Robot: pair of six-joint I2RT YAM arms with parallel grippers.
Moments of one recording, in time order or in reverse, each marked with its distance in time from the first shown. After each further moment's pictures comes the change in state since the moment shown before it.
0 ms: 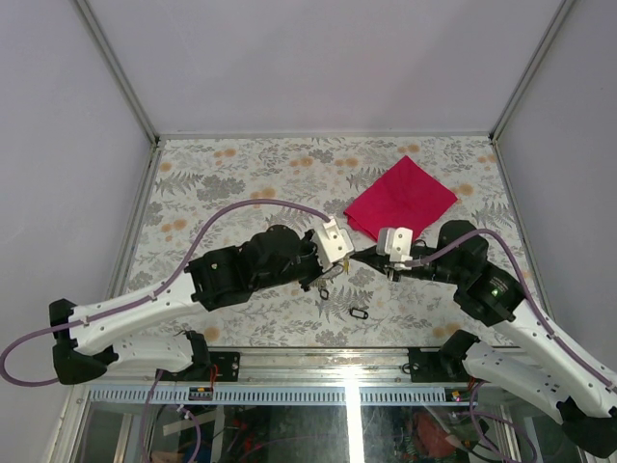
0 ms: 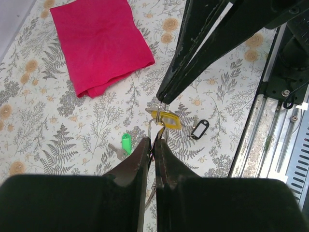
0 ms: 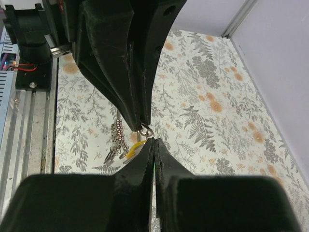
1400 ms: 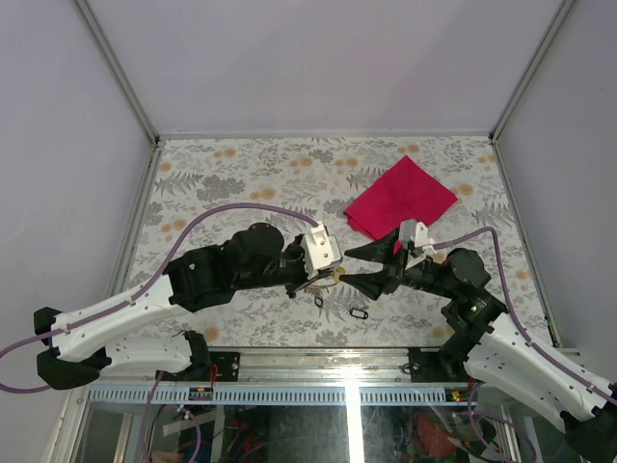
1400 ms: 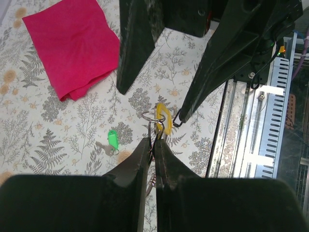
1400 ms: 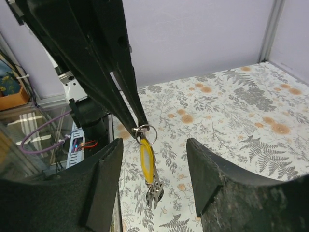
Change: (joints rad) left arm 0.000 -0.063 0.046 -0.134 0.153 0.031; right arm 0.000 -0.105 -0.351 0.620 -0.013 0.633
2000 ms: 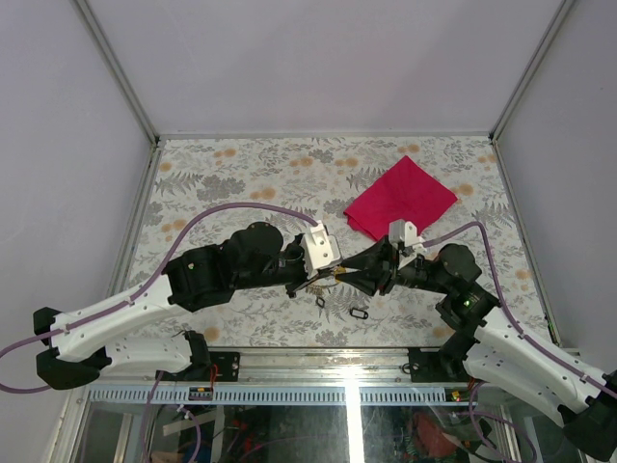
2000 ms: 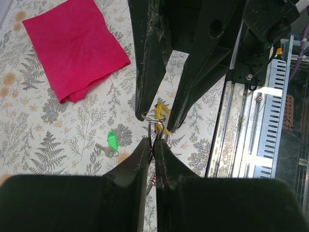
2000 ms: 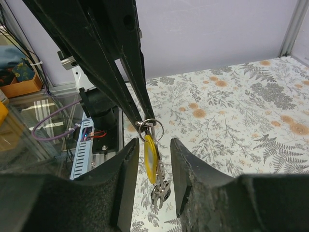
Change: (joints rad) left arm 0.000 0.000 0.015 -0.001 0.007 0.000; right arm 0.000 0.072 0.004 0.026 -0.090 -0.008
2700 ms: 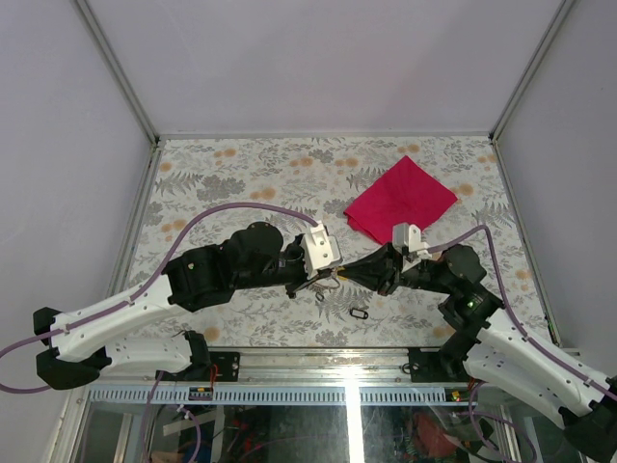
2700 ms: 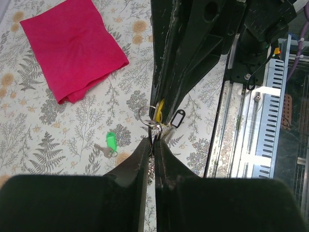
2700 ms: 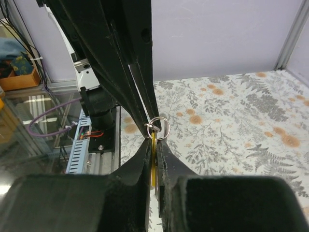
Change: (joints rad) left arm 0.000 0.000 0.000 -0.001 0.007 0.000; right arm 0.000 -0.016 0.009 0.009 -0.025 -0.032
